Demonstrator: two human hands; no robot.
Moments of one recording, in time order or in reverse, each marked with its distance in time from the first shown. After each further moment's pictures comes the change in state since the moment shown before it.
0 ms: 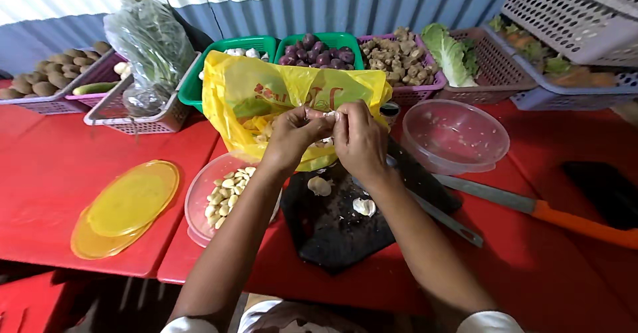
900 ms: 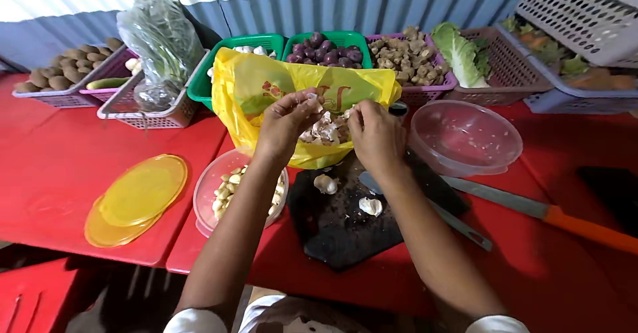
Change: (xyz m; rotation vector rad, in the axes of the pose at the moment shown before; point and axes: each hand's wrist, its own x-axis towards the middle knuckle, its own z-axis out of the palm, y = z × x) left_hand 0.004 0.011 -0.017 -0.116 0.158 0.025; right_hand 0.008 0.005 -0.009 -0.147 -0.309 0.331
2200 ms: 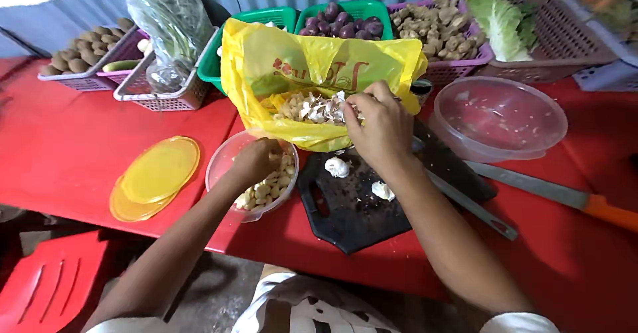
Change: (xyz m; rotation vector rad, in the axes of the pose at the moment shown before) left_hand -0.044 -0.038 -0.119 1.453 -0.359 -0.156; right_hand -0.015 -0.017 0.003 0.046 -0.051 -0.156
